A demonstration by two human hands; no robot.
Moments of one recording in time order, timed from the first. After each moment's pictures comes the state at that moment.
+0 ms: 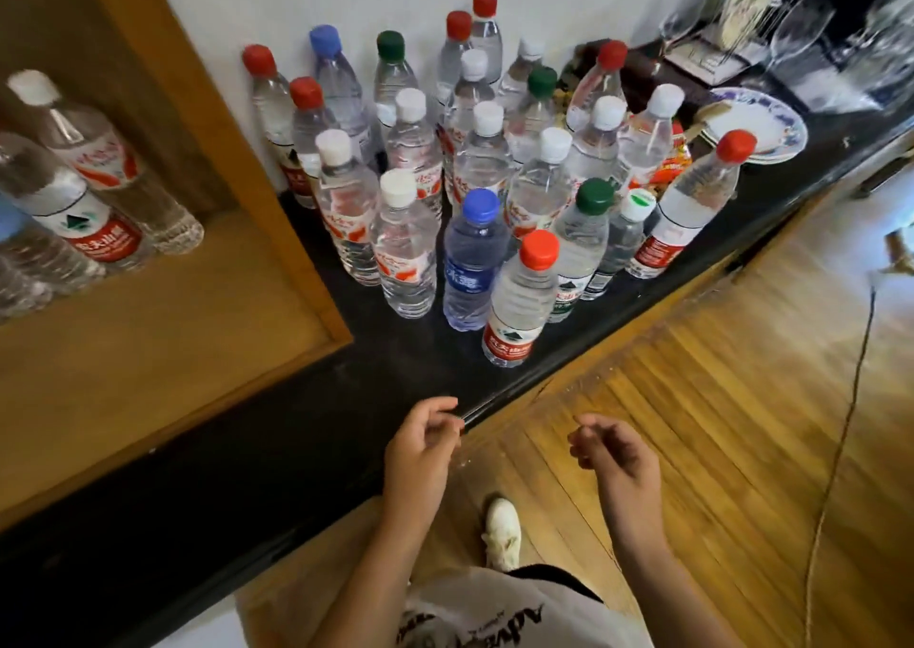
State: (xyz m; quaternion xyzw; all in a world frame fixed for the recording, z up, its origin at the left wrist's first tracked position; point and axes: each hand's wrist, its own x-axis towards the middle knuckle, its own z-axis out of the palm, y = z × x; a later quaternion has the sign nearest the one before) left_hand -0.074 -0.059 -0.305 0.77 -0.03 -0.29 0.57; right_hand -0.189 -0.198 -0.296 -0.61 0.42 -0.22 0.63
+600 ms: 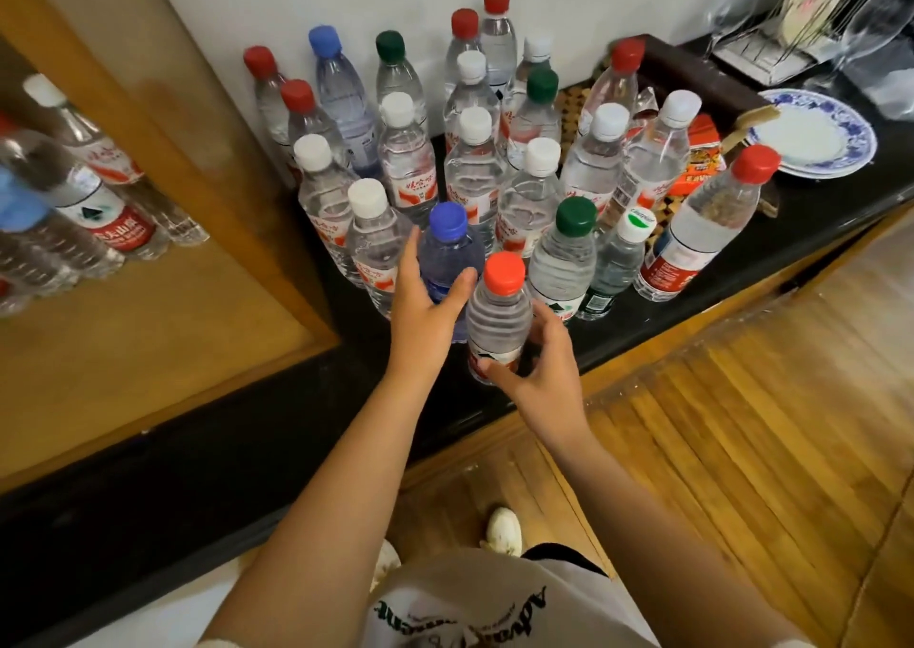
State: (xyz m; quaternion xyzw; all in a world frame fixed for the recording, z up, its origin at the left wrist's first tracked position) left_hand 0.014 -0.167 -0.256 0.75 -0.12 -0.12 0.64; right_hand -0.091 -0.255 -0.291 -0.77 0.24 -0.14 0.57
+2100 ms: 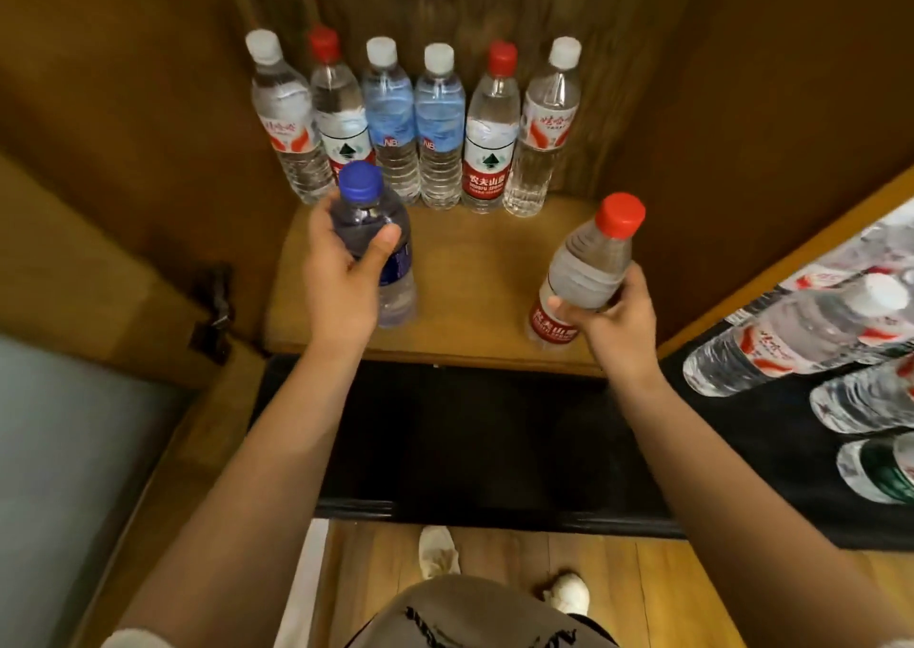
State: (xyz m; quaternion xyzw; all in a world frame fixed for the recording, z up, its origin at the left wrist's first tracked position) left_hand 0.111 0.225 -0.222 0.78 0.09 0.19 0.59; right_hand 0.094 -0.013 -0.254 -0.78 0.11 -0.05 0.61
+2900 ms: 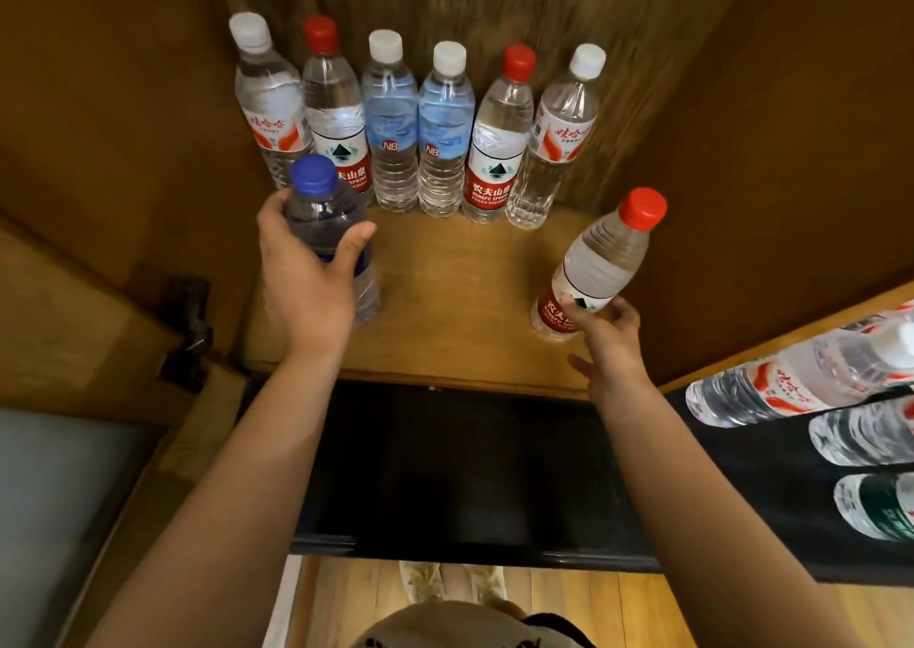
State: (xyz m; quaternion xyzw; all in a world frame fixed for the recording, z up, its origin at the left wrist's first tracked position) left_hand 0.146 0.249 -0.239 0.82 0.19 0.25 0.48; right_hand 0.134 -0.001 -0.279 -0.64 0.35 0.04 0.68
